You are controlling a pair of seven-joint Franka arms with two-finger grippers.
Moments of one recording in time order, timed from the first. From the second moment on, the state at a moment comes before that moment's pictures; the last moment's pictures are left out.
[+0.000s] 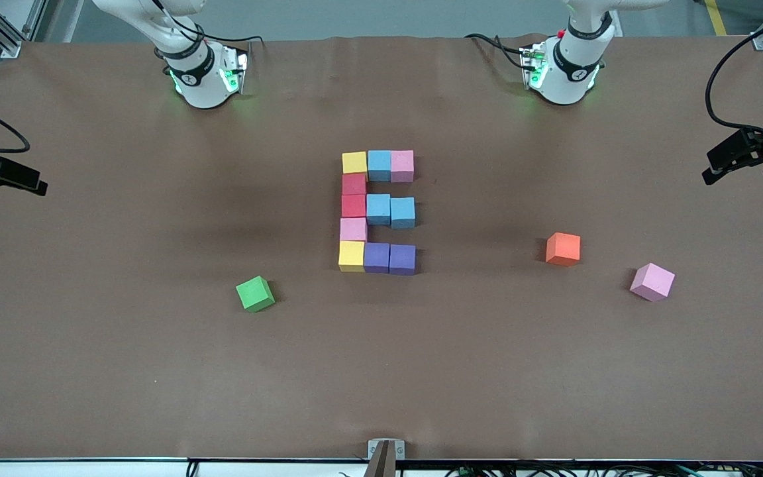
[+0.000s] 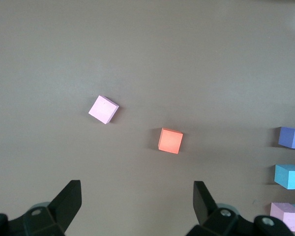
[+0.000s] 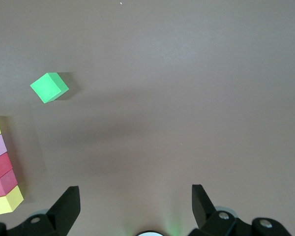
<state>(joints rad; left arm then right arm) -0.04 -0.04 0.04 -1.59 -0.02 1.63 -0.04 -0.01 0.15 -0.06 -1.37 -0.01 1.39 0.03</state>
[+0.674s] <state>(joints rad) -0.04 -0.04 0.04 -1.59 -0.02 1.63 -0.04 0.02 0.03 -0.07 -1.51 -0.01 1.48 0.03</state>
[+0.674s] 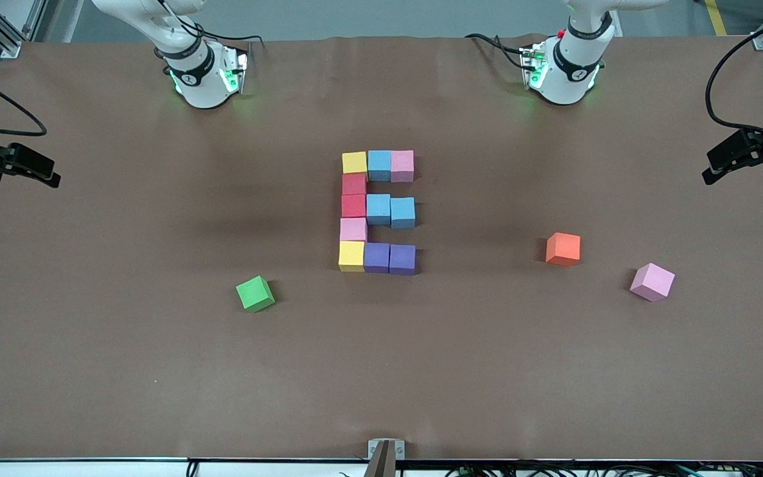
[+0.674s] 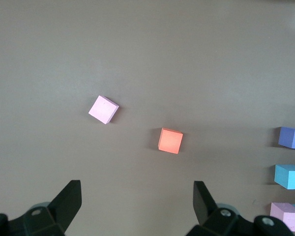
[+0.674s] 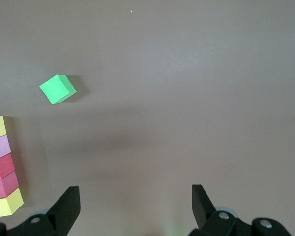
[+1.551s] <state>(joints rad) -0.04 -0.04 0.04 -1.58 -0.02 1.63 -0.04 0.01 -0.04 -0.07 -1.55 -0.05 1.46 0.03</state>
